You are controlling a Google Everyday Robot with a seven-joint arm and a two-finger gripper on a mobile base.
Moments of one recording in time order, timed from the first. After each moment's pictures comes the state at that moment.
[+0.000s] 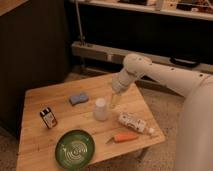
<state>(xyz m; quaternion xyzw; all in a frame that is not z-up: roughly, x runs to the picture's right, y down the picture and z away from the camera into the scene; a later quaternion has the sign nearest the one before) 0.013 0.041 0.796 -0.30 -0.27 -0.02 0.91</state>
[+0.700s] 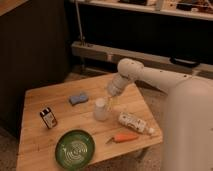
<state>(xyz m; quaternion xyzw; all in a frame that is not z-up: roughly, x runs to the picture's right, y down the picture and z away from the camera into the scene) -0.012 0.066 0.829 -0.33 -0.28 -0.03 0.90</state>
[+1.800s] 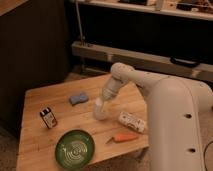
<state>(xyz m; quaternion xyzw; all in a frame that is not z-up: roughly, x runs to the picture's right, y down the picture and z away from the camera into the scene) -0.028 0.092 0.855 -0.38 -0.29 -0.03 0.88</state>
